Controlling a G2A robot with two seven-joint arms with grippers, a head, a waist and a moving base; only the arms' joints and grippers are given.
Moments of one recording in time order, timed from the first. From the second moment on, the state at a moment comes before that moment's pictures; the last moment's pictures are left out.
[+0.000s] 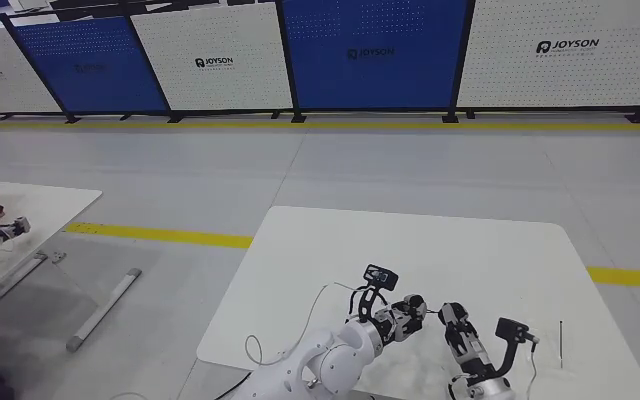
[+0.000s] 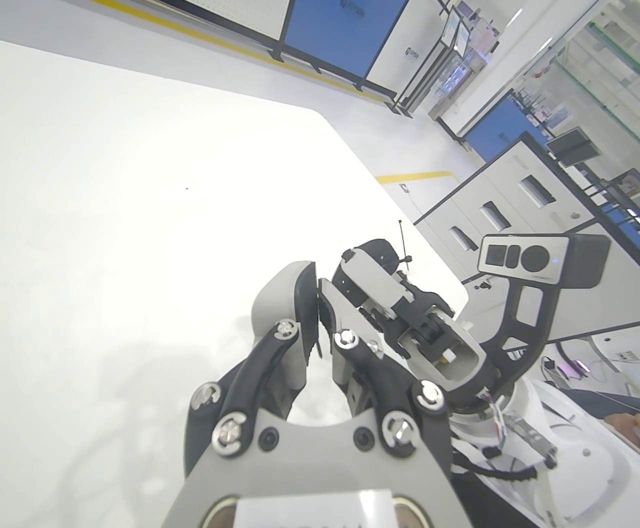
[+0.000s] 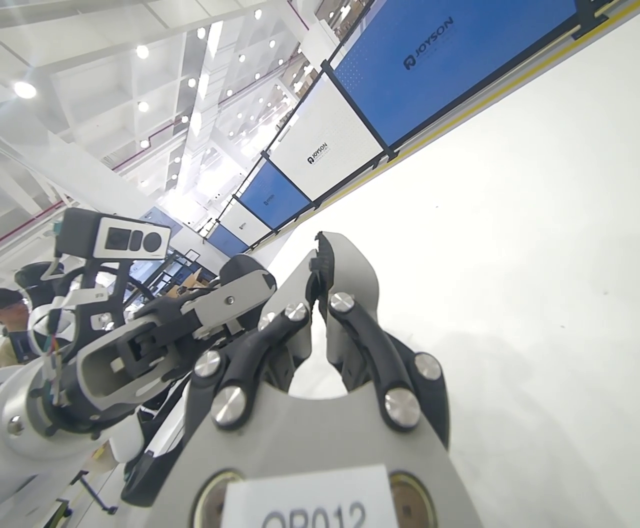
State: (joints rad) left arm 1.30 -1.29 -0.81 -1.67 0.62 0.11 -0.27; right arm -1.71 -1.25 1.24 -1.68 -0.59 -0.22 -0.12
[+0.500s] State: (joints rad) left arm 1.30 -1.29 -0.81 -1.67 0.62 0.08 -0.26; right arm -1.71 -1.25 1.26 -1.68 -0.53 -0.25 -0.07
